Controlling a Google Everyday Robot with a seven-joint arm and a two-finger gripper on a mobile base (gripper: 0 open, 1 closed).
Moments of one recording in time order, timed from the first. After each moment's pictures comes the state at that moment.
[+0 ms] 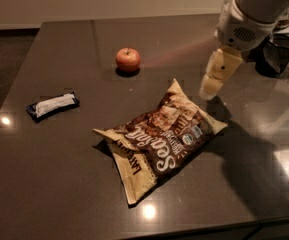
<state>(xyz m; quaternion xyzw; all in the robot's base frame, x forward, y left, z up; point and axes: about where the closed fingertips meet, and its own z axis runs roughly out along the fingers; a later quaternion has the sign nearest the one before) 0.541 -0.159 0.959 -0.57 0.80 -0.02 0.19</state>
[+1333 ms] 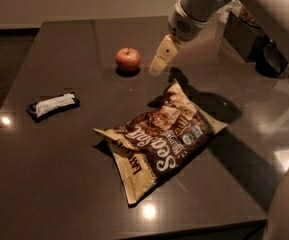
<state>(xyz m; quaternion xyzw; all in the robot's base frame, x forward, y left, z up) 0.664 -0.070 0.924 -0.53 0.81 0.06 0.24</state>
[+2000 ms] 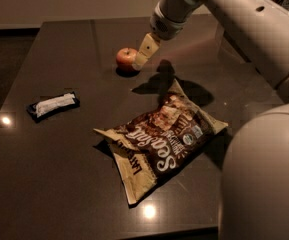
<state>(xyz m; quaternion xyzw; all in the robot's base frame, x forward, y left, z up) 0.715 -0.037 0.902 -0.48 0.84 0.05 0.24</state>
